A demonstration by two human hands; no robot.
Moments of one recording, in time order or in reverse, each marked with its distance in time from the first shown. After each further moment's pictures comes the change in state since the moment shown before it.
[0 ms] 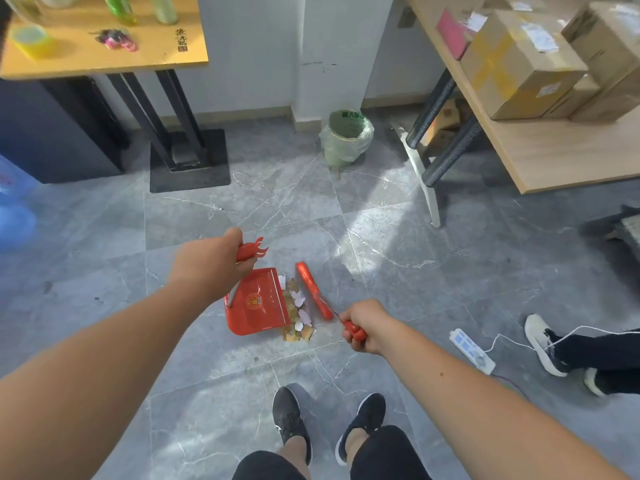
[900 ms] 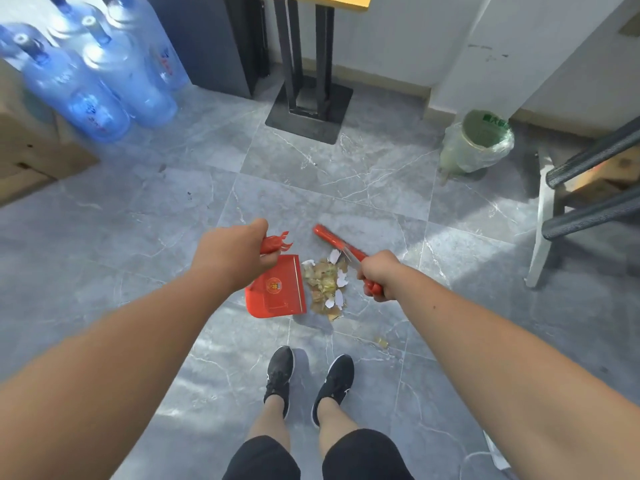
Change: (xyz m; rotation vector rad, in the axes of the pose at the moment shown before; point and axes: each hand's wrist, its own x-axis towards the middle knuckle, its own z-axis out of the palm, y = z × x) left_hand -0.074 0.008 0.046 0.015 -0.038 -0.425; right_hand 0.066 -0.095 0.041 -0.761 -0.132 -0.203
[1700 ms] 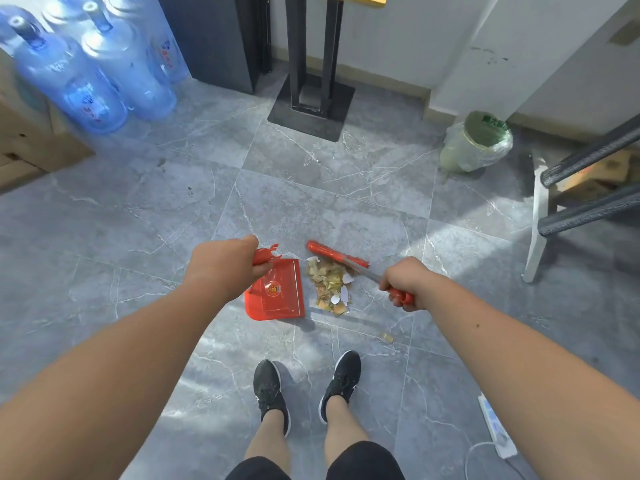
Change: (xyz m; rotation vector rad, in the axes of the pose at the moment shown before) left_hand -0.032 -0.079 0.046 0.059 -0.078 0.000; right_hand -0.029 0.024 0.030 -0.083 0.042 0.033
